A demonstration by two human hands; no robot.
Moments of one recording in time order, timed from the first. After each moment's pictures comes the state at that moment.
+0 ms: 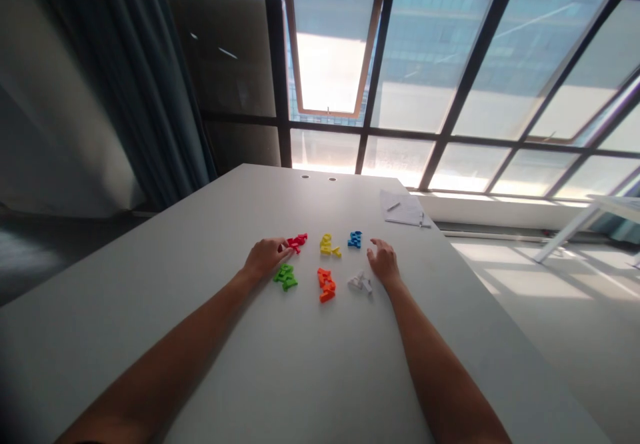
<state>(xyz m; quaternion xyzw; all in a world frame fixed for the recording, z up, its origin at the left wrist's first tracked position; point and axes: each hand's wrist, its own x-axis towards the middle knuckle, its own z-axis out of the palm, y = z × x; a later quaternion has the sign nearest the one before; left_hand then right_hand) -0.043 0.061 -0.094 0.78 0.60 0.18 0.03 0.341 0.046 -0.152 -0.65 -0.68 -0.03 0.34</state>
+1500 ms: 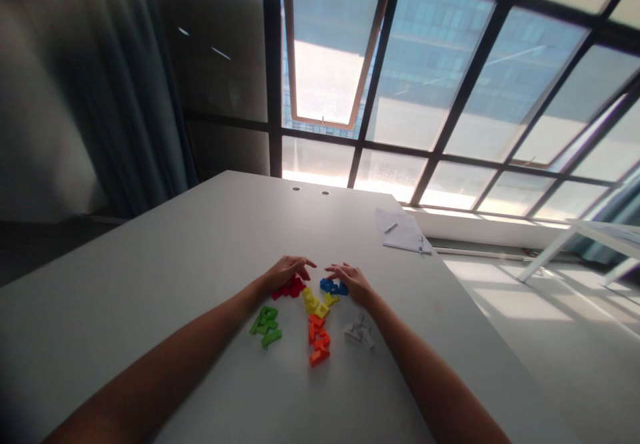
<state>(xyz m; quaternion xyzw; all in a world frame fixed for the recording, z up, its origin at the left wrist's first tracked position) 0.009 0.146 -0.114 0.80 0.33 0.26 0.43 0.284 0.098 -0.122 -0.44 -0.78 0.31 0.31</state>
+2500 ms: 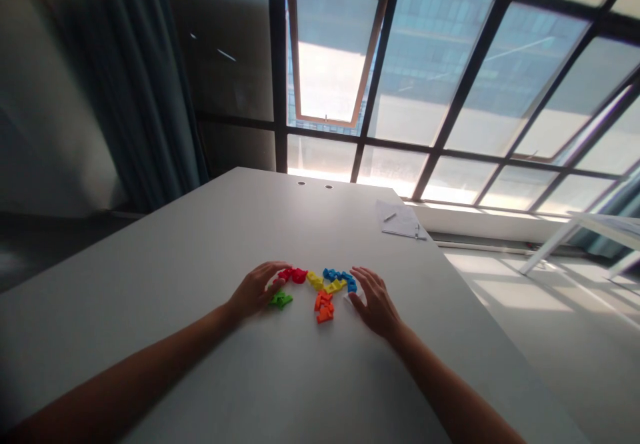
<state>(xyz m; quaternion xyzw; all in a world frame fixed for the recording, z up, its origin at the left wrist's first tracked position) -0.059 0.009 -0.106 0.86 0.34 0.36 0.10 0.303 -0.046 -0.119 -0.49 -0.81 0.04 0.33</state>
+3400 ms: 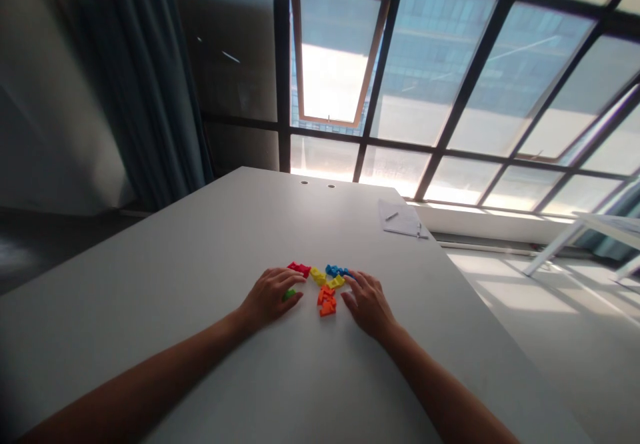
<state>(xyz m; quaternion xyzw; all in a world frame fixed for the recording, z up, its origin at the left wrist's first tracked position) -0.032 -0.021 -0.108 0.88 0.36 0.30 0.01 0.278 -0.057 -0.122 -0.52 -0.82 -0.05 0.24</state>
